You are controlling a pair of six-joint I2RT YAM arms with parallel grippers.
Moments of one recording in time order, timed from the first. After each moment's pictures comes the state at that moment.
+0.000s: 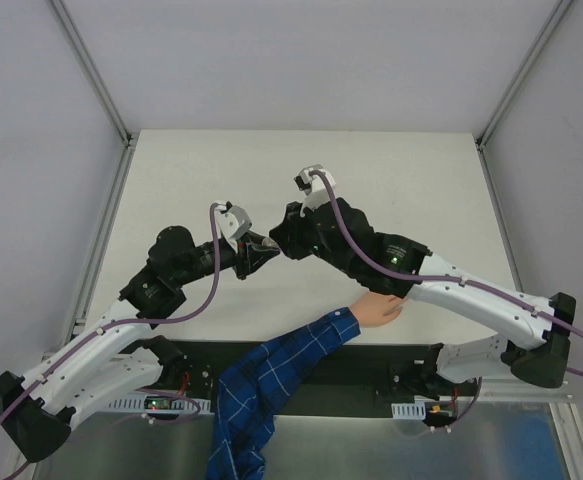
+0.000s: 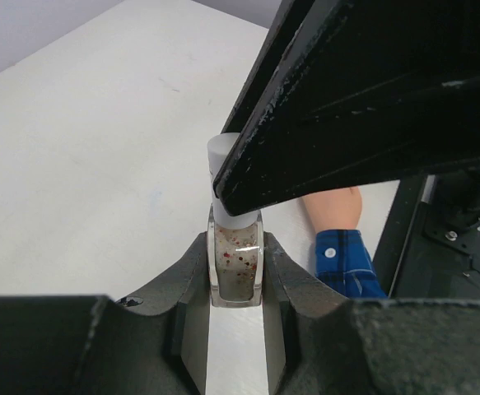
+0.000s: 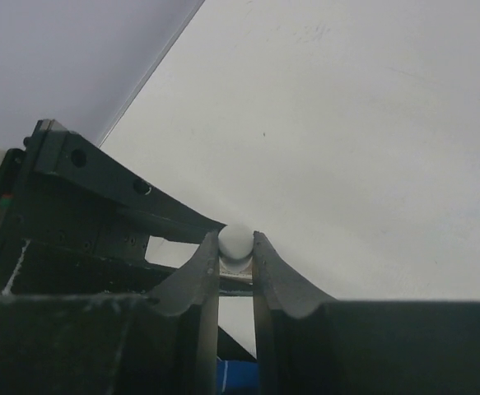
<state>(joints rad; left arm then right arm) -0.67 0.77 0.66 0.03 0.41 -0.06 1.16 1.34 1.38 -0.42 0.40 0.52</state>
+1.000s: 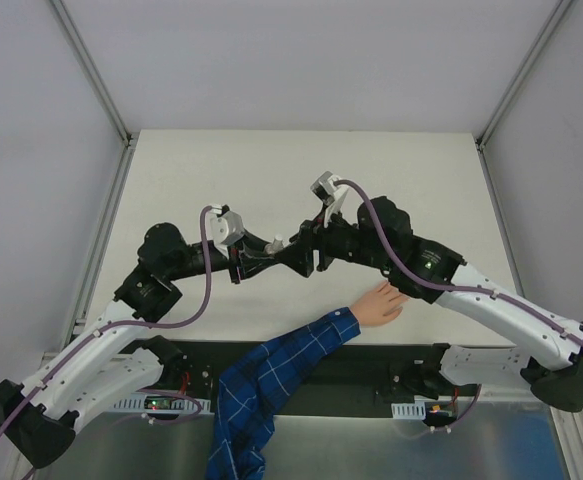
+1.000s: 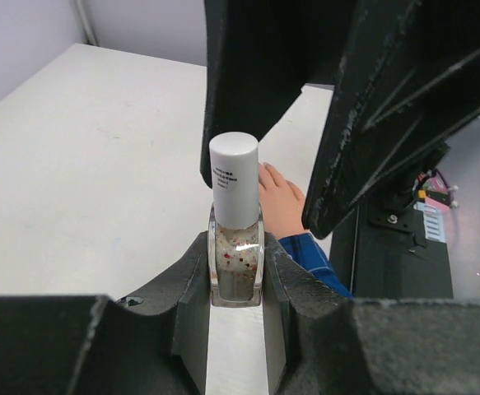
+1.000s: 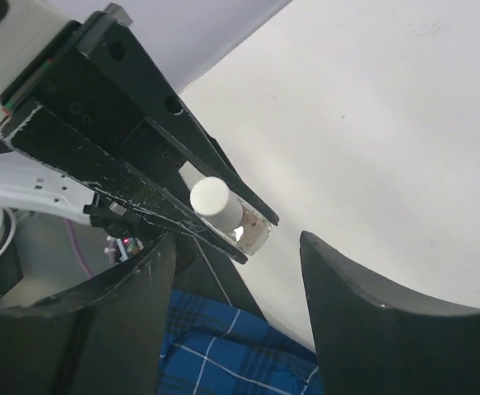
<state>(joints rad) -0.61 0.76 0.68 0.09 0.72 -0.07 1.00 1.13 1.17 -0.30 -0.18 0.35</state>
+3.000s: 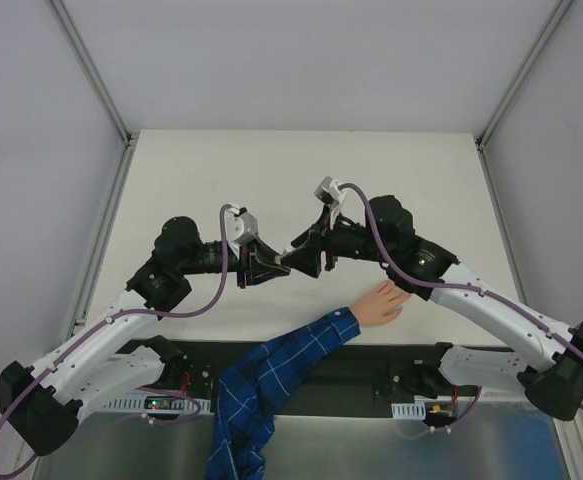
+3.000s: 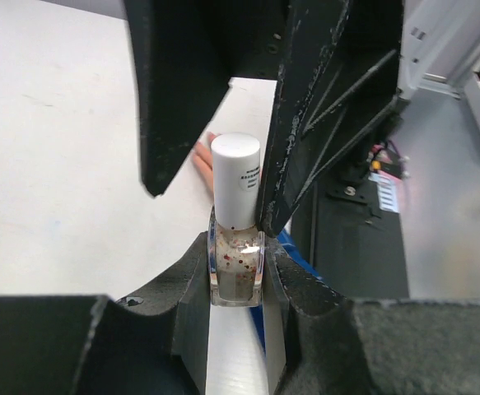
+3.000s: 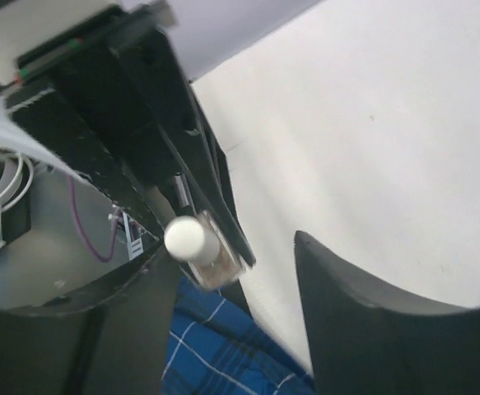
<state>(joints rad) -0.62 0.86 0.68 0.07 0.85 -0.11 0.86 1.13 1.02 -0.11 -0.49 0.28</state>
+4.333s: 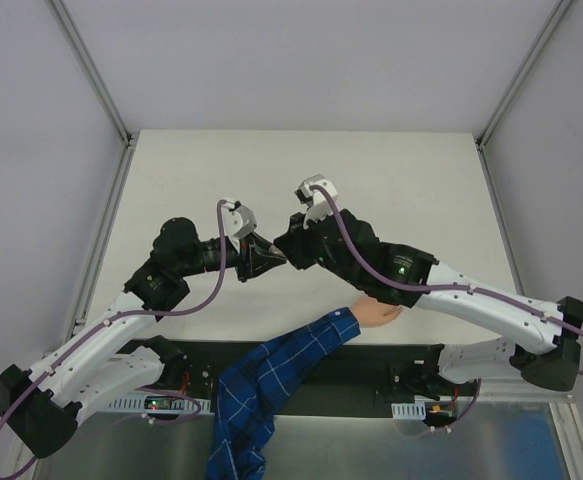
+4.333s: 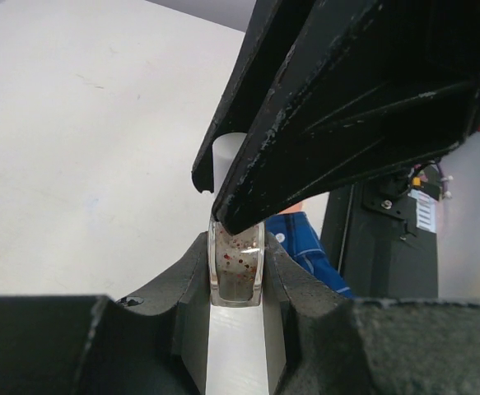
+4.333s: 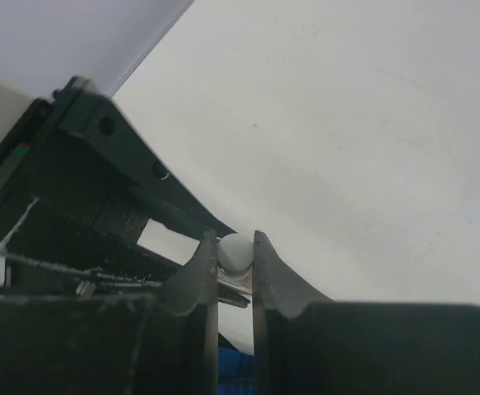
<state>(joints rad) -0.62 0.83 0.68 0.04 0.65 -0.10 1.19 1.26 1.29 -0.40 0.39 0.43</state>
